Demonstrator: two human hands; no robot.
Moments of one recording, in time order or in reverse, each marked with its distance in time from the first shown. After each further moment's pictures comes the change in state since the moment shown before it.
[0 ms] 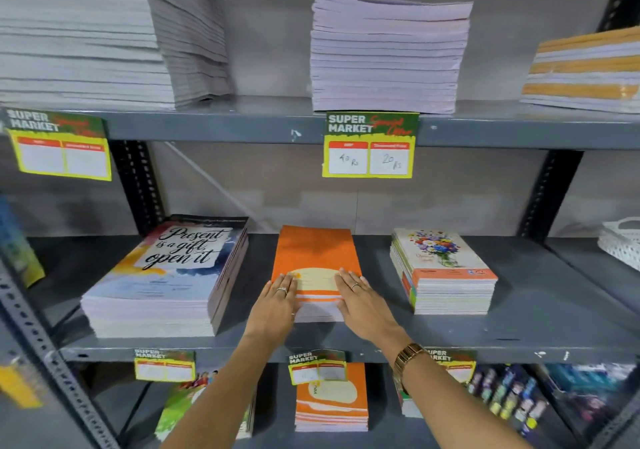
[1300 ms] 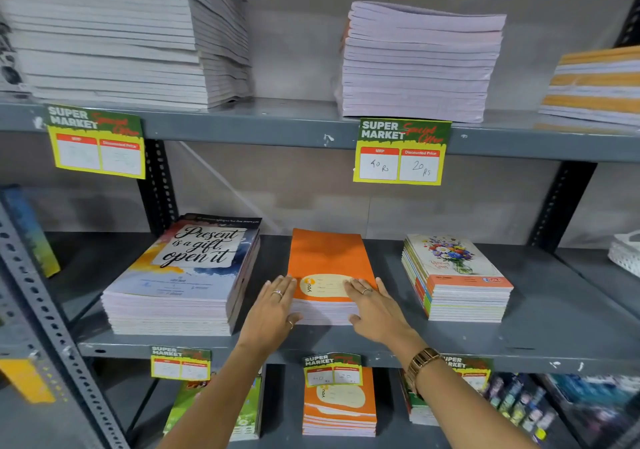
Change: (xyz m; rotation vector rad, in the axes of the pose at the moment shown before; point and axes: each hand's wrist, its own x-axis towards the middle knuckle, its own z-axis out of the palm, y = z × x) left_hand -0.016 -0.033 0.000 -0.174 0.163 0.022; right_hand 0.002 -0.014 -0.007 -0.058 -0.053 0.011
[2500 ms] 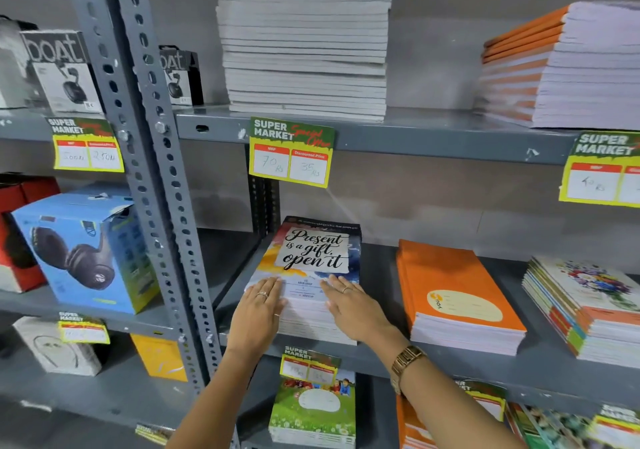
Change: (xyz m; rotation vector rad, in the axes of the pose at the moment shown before) left_hand -0.074 -0.218 -0.057 0.074 0.145 -0.242; right_hand 0.096 -0.229 0.014 0.150 -0.059 -0.241
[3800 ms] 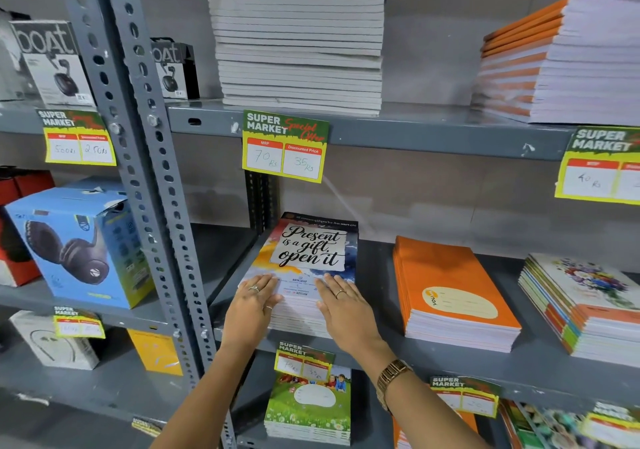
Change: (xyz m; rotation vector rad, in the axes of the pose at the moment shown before) left_hand 0.000 0.000 0.001 -0.200 0.115 -0.038; right_hand -0.010 -0.007 0.021 -0.041 0.179 0.016
